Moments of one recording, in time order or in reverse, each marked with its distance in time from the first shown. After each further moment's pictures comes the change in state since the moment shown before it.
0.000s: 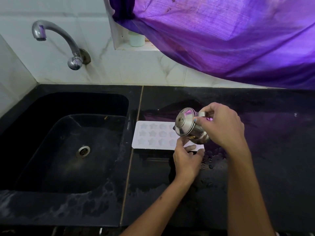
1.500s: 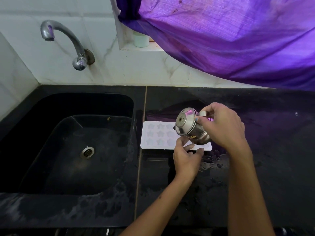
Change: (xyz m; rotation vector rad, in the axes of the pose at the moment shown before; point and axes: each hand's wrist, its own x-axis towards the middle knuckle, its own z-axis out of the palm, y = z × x) left_hand 0.003 0.005 -0.033 -0.061 -0.026 -0.040; right_hand -0.007 -0.024 0.017 -0.045 0.026 -0.002
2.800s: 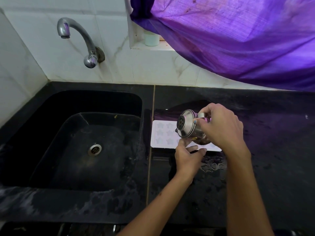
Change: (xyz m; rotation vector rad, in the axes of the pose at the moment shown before) left_hand 0.015 -0.010 -0.025 -0.122 -0.041 -0.058; right_hand -0.008 -0.034 0.017 -0.110 -0.013 -0.048
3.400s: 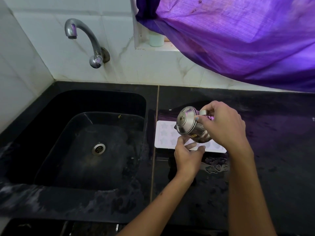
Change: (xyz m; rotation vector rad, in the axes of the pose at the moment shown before) left_hand -0.003 0.014 -0.009 0.036 0.084 0.067; right_hand 0.004 -0.006 0.002 0.097 -0.009 -0.006
